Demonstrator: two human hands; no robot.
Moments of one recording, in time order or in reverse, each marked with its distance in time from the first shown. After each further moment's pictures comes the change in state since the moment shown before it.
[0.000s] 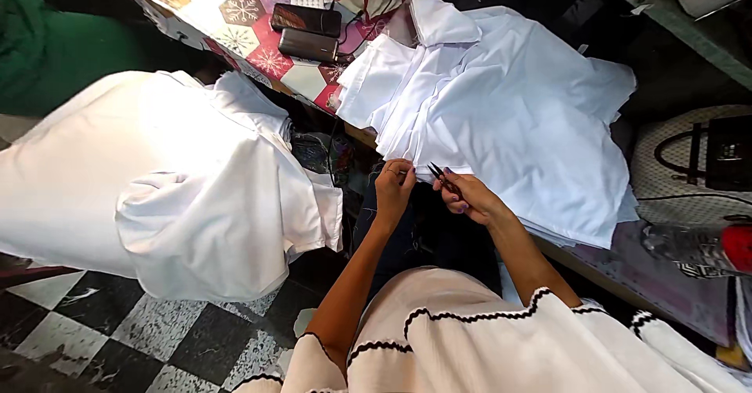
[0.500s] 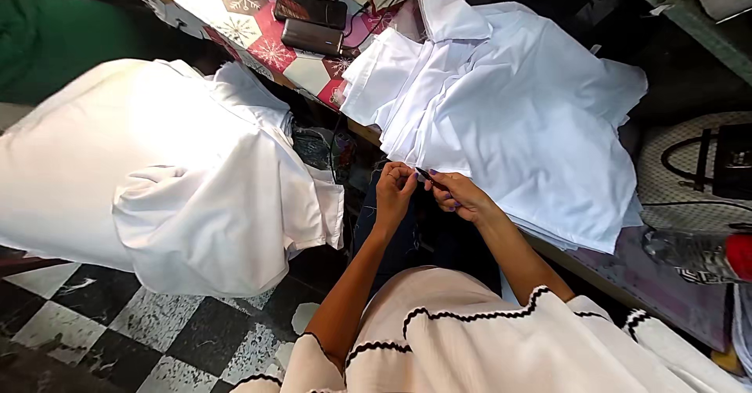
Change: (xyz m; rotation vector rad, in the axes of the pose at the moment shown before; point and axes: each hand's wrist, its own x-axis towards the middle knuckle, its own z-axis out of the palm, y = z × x) left_hand -0.010 0.004 -0.008 -0.254 -0.006 -0.189; right_hand 0.025 0.001 0.018 0.034 -0.001 0.091
